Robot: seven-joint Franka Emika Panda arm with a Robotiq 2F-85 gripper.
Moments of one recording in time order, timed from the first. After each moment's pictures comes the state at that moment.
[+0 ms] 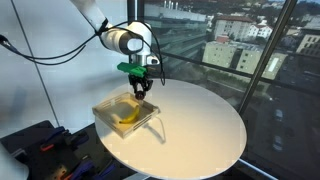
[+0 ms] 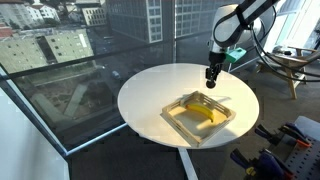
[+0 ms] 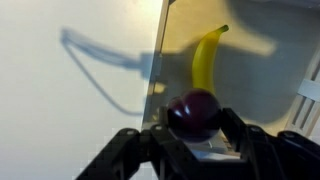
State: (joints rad) arm -0.05 0.26 -0.02 -2.19 0.02 2.42 -0.22
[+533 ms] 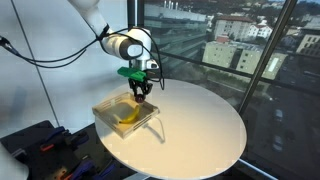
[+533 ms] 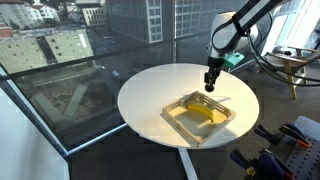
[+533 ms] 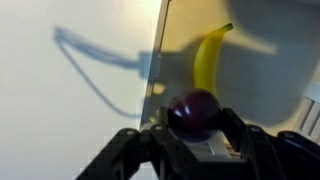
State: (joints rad) arm -0.05 0.30 -0.01 -2.19 0.02 2.47 -0.22
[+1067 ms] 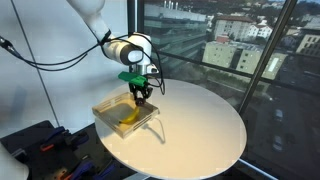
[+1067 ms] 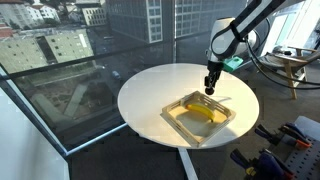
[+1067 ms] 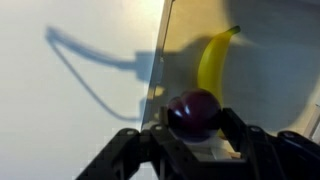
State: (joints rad) arm -0.06 0.35 -0.01 -2.19 0.02 2.51 -0.24
